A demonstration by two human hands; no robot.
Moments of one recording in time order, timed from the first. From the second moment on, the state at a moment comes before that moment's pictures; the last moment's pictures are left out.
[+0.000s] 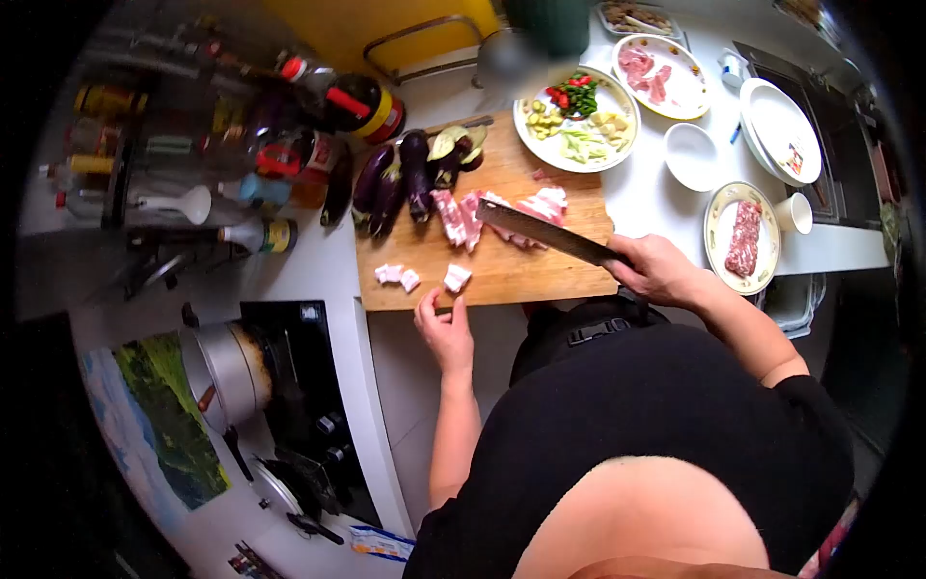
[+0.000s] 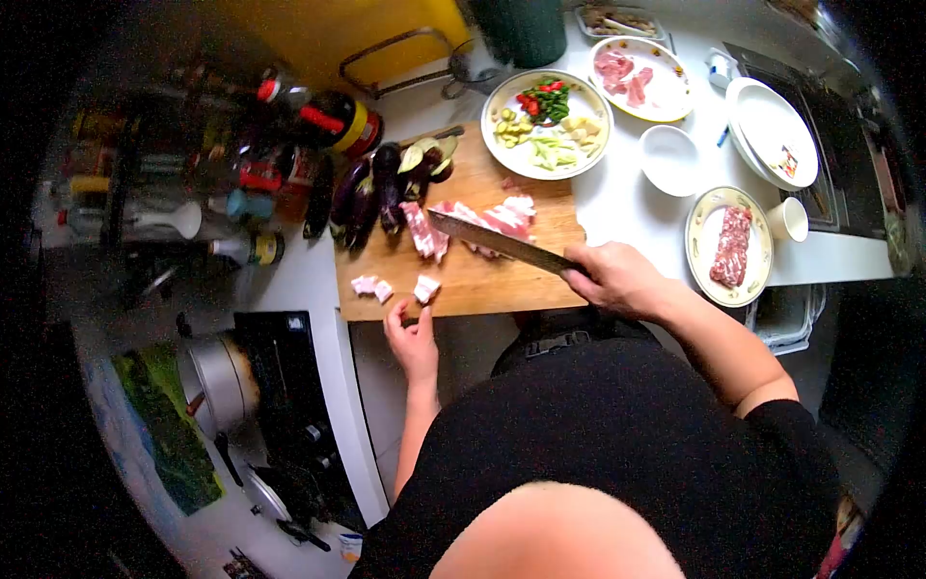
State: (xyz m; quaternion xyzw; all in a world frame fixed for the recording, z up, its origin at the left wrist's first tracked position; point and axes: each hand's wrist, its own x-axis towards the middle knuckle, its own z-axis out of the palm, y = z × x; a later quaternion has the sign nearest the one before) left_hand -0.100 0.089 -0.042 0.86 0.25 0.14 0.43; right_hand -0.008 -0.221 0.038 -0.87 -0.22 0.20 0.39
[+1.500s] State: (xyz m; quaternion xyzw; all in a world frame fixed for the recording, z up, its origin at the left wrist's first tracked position) left_hand 0.004 0.113 -0.077 0.88 0.11 0.16 0.44; right_hand -0.050 -0.184 0.038 -0.91 -0.11 0.20 0.35
